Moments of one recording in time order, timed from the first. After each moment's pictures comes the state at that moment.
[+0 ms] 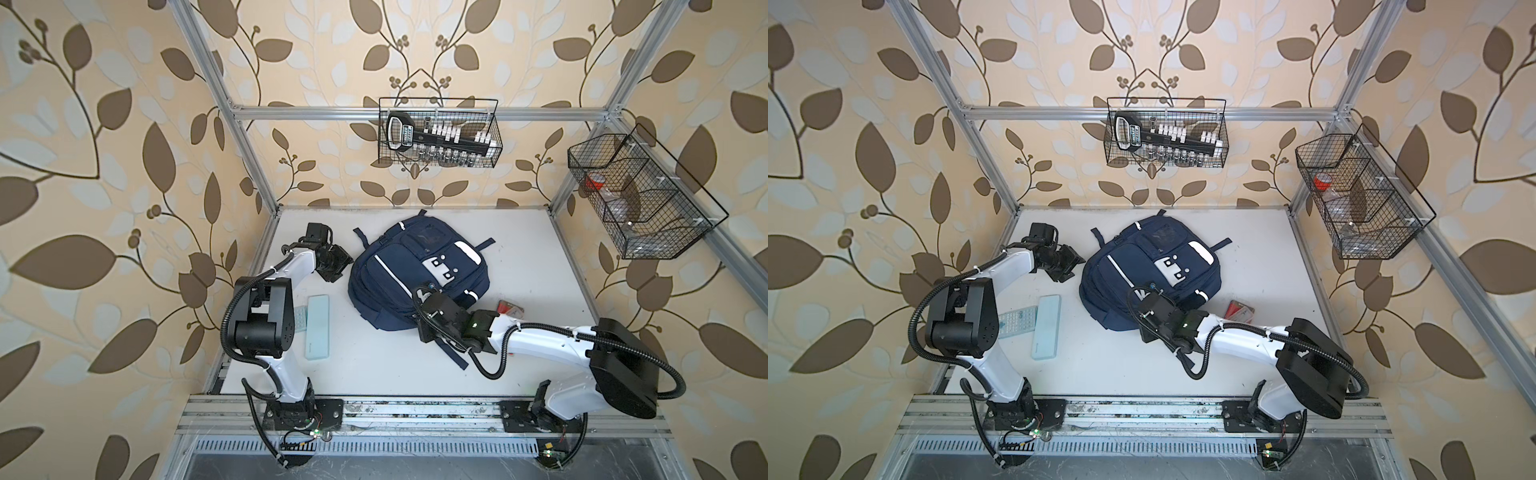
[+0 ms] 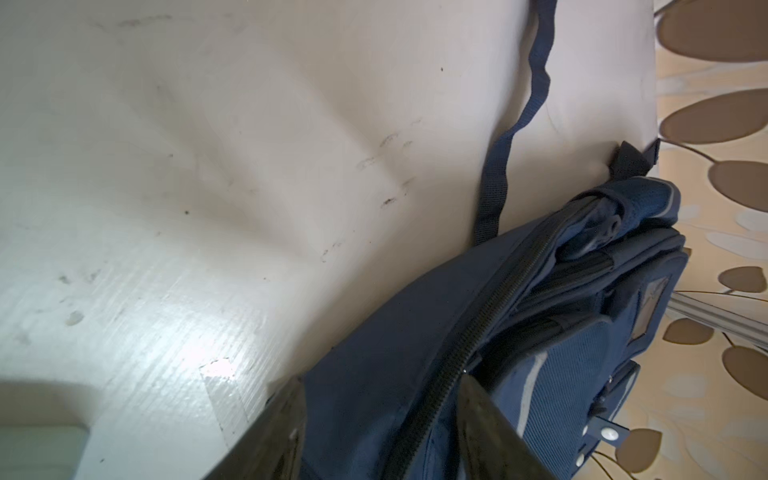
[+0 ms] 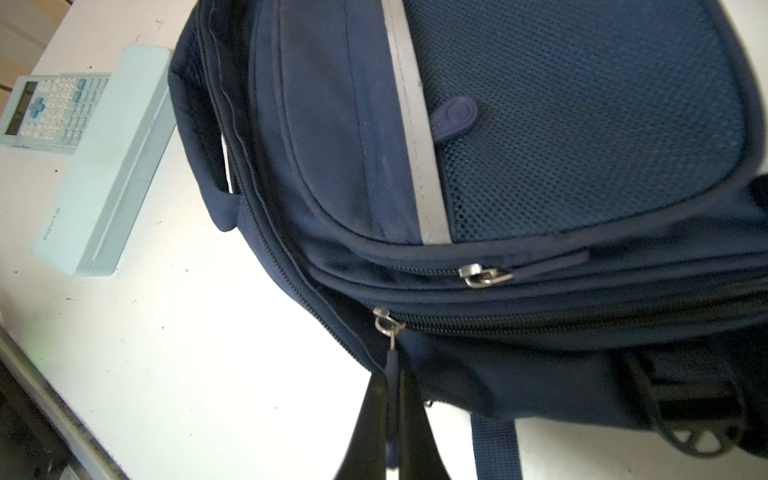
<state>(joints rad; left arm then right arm) -0.02 1.75 1.17 -0.48 0.34 -0.87 0.97 1.47 0.81 -0.21 0.20 0.56</state>
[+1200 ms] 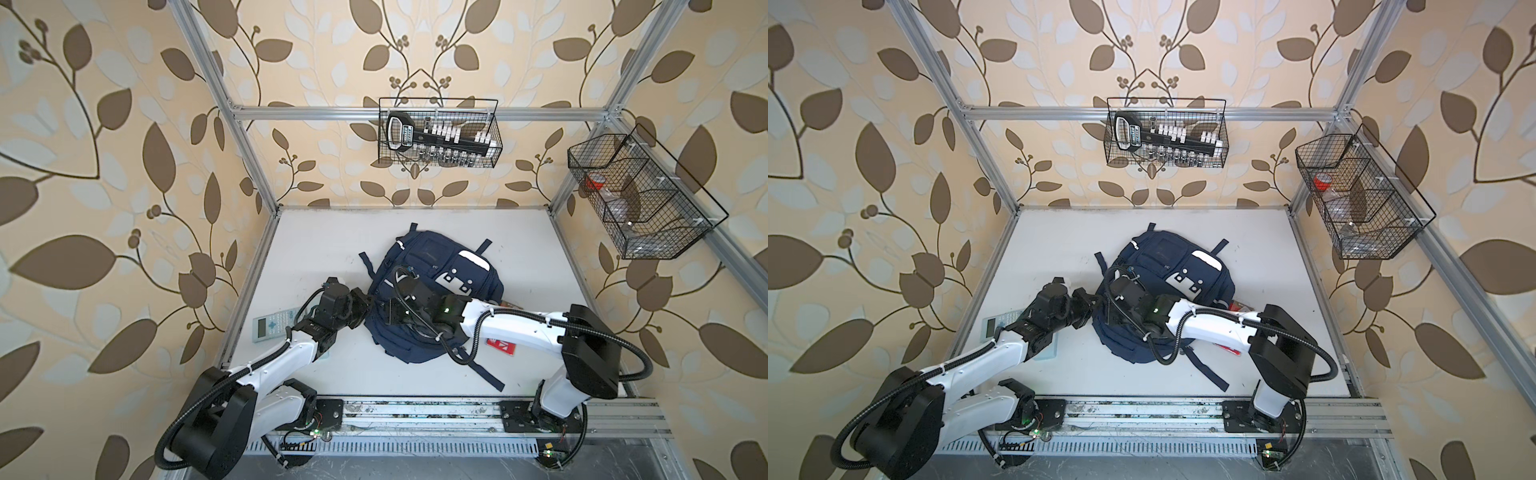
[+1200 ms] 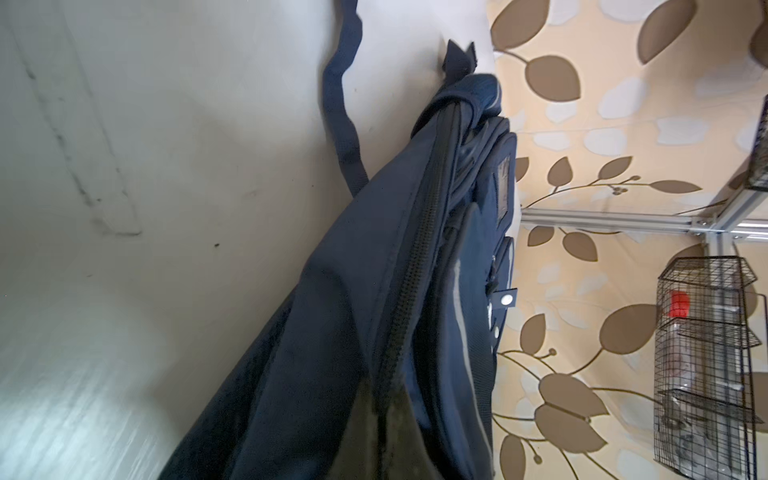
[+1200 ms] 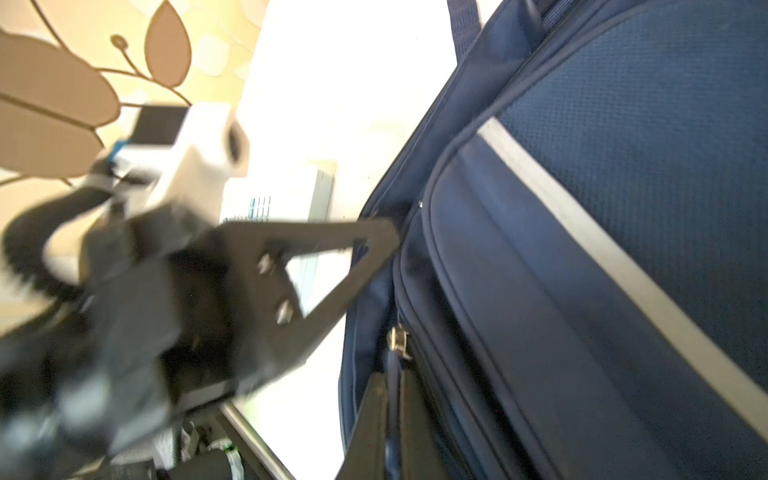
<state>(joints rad) -0.41 1.05 0.38 0.13 0.15 -1.27 1.02 1.71 1.18 -0.22 0.12 0.87</state>
